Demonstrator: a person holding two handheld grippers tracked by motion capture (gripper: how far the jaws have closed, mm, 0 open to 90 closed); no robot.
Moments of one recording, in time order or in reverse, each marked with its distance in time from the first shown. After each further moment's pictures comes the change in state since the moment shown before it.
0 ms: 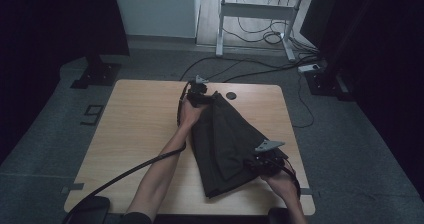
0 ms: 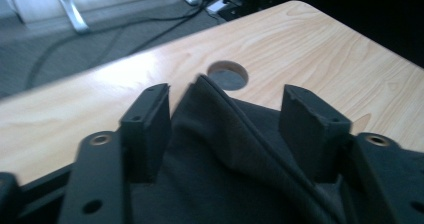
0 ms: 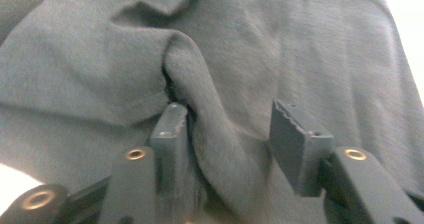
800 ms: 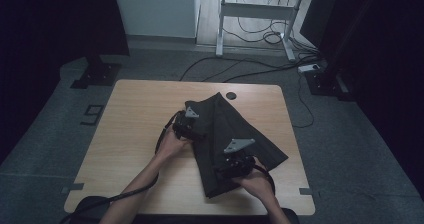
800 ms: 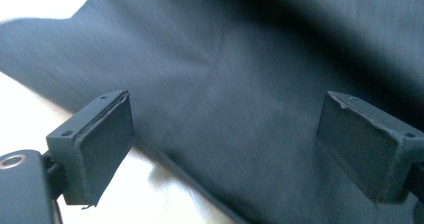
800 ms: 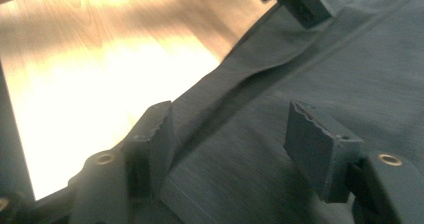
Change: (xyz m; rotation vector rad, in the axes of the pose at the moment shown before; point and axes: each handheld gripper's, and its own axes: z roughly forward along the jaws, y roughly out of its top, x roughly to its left) left arm -0.038 -0.109 -0.058 0.212 -0.067 0.150; right arm 0.078 0.062 0.025 -0.060 0.183 -0.116
